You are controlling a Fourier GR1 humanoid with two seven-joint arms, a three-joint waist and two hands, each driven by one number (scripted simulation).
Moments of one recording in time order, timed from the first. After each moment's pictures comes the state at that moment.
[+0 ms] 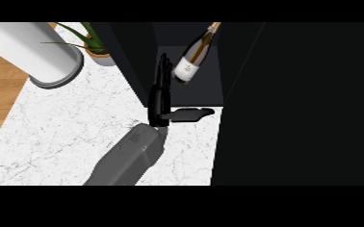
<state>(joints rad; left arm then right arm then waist) -0.61 0.00 -0.56 -0.82 0.73 0.55 -0.75 -0.07 -0.01 0.15 -2.47 -0.06 0.08 0.63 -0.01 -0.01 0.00</state>
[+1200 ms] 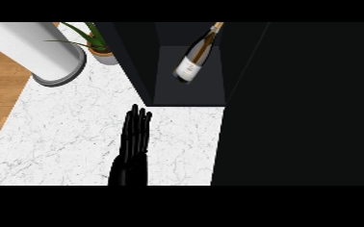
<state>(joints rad) -0.03 0.23 -0.81 -1.76 0.49 0.78 -0.56 -0.07 -0.05 0.10 -2.47 -0.08 0.11 0.65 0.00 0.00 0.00</state>
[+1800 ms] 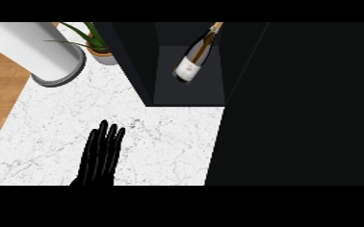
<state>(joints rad) 0.14 0.45 -0.75 -1.98 0.52 0.61 -0.53 -0.03 -0.07 0.16 -2.47 -0.13 0.22 0.68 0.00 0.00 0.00</state>
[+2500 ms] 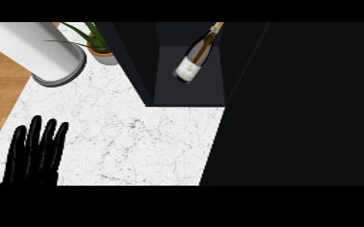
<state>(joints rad) 0.30 0.62 -0.46 -2.07 0.68 0.41 -0.58 0.10 0.00 0.50 -2.47 -0.14 0.21 0.75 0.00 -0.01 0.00</state>
